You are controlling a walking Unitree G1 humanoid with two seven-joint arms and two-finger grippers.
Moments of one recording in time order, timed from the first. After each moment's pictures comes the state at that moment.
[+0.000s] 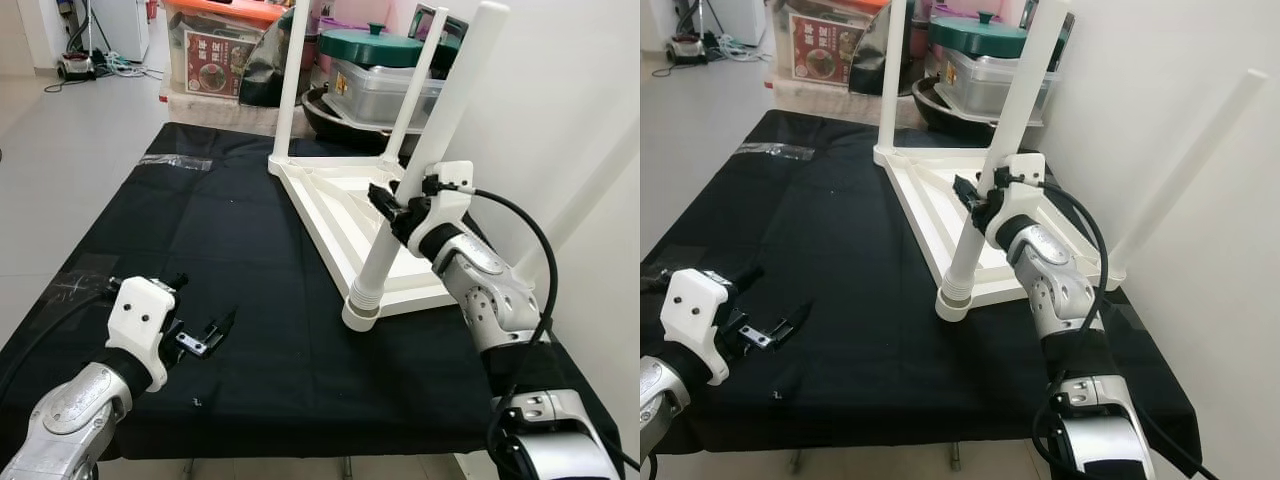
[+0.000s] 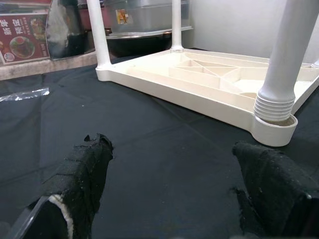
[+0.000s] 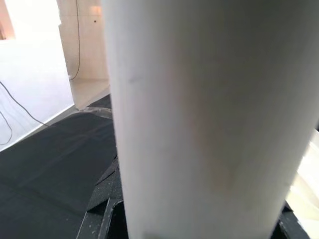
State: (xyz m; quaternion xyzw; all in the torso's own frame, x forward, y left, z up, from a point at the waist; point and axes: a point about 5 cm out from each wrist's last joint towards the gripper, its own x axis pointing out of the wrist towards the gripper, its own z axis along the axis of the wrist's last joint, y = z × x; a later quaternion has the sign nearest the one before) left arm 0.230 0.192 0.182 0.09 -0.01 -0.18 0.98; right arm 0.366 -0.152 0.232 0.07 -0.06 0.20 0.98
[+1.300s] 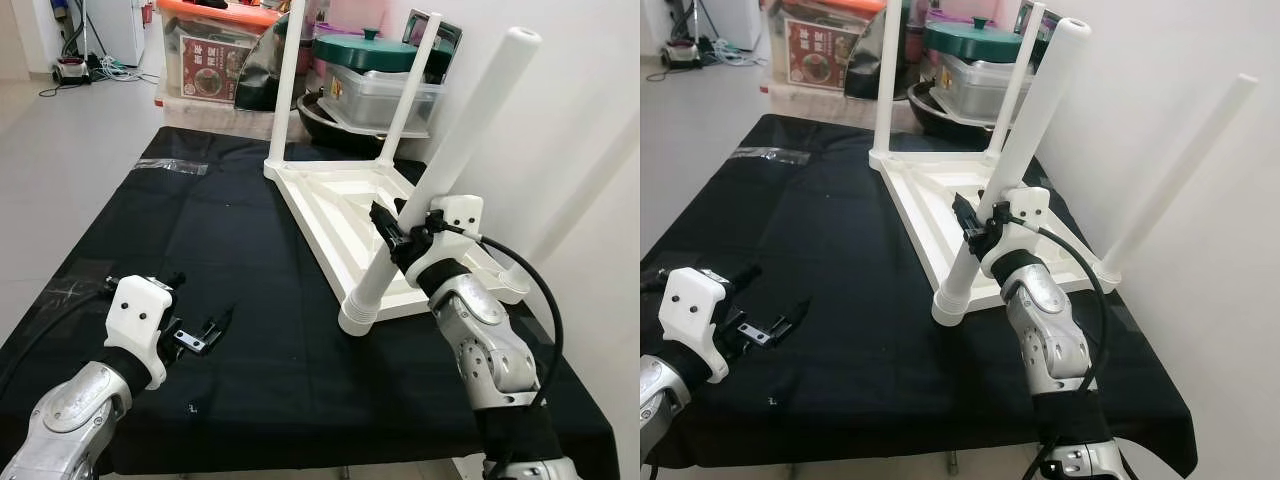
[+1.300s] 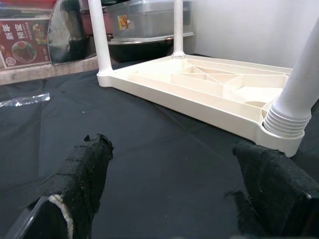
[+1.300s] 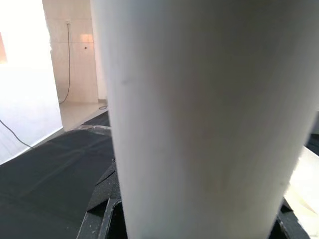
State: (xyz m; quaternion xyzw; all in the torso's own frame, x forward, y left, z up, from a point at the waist) left arm 0.233 0.194 0.182 0.09 -0.01 -0.17 0.98; right arm 0.330 -0.138 0.211 0.08 -0.10 0.18 0.98
